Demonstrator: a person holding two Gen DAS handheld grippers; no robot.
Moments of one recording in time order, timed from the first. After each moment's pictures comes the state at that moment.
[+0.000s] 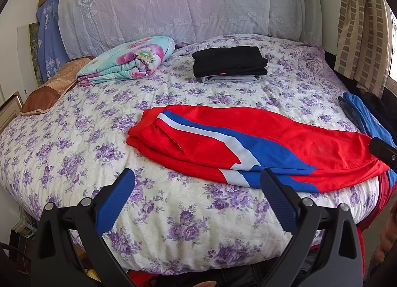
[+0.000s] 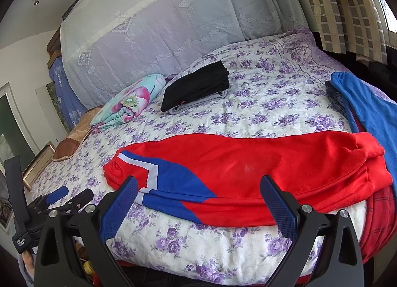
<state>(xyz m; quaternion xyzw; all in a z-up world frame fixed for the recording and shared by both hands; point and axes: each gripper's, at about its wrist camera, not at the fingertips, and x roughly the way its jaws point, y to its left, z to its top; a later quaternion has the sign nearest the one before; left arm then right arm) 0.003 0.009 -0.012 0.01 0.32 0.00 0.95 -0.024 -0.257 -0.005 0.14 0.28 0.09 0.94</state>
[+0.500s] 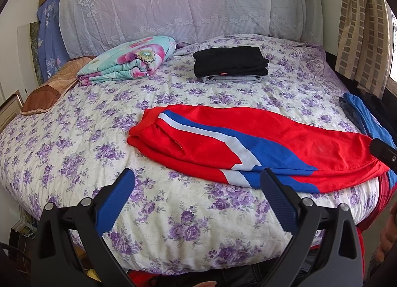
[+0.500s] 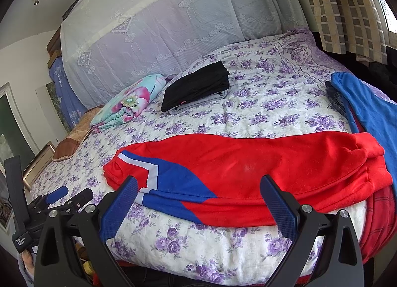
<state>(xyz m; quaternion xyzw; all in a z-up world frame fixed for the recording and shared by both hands) 0.003 0.009 -0.011 0.02 0.32 0.00 0.95 -0.024 -0.257 -0.005 0.14 0.28 0.09 0.94</state>
